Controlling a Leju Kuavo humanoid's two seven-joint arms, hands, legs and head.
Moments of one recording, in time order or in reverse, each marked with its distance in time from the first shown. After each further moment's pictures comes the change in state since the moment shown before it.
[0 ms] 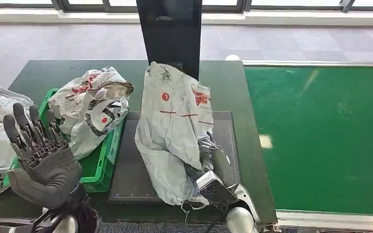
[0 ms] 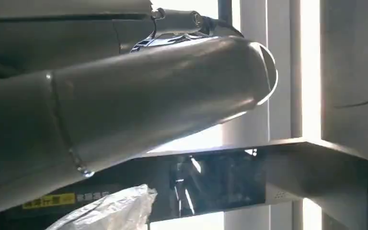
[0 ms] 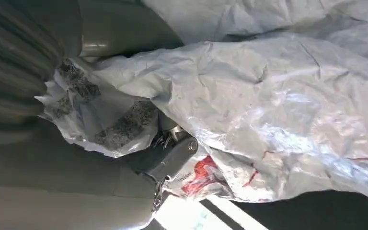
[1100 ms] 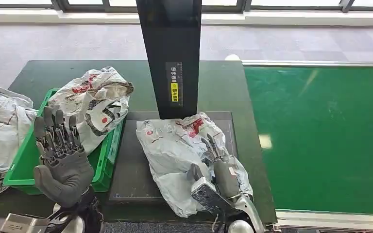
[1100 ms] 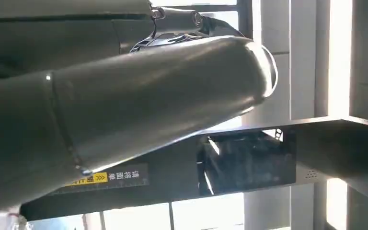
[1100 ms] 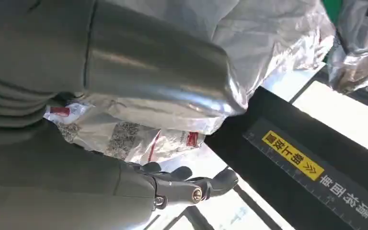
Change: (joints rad) left arm 0.013 0.008 0.002 0.075 -0.008 -0.051 0.000; right arm 0.085 -0.018 -0.020 -0.029 0.169 -0.042 0.125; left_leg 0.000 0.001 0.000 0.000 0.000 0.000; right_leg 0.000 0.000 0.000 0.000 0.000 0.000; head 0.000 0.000
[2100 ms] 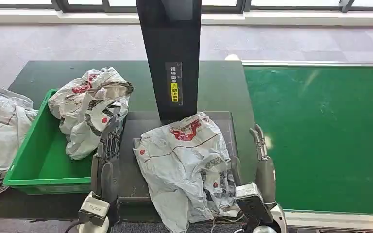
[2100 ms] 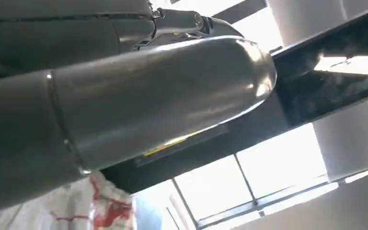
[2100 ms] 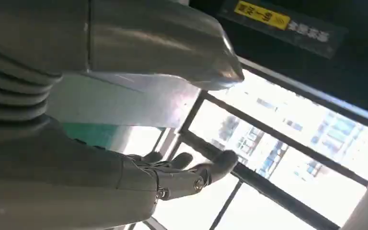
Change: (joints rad) left arm -0.032 -0.010 0.000 0.248 -0.331 0.014 0.006; right arm 0.089 0.009 -0.146 -0.209 -0.152 -0.170 -0.135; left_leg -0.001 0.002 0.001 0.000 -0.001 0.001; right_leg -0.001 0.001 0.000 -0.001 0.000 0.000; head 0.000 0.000
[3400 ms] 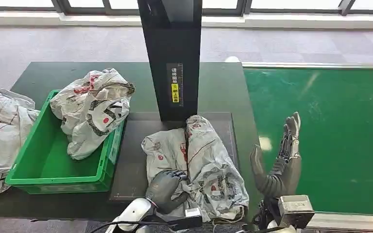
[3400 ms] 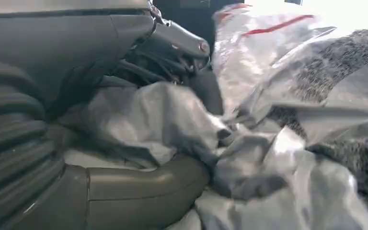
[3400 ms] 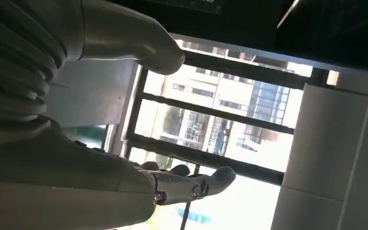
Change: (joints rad) left arm -0.136 0.016 -0.190 0.532 -1.005 0.067 0.525; right arm -0.038 0.014 -0.040 -0.099 -0.269 0.068 -0.152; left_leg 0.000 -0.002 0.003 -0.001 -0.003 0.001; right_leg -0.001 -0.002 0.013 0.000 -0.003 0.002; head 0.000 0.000
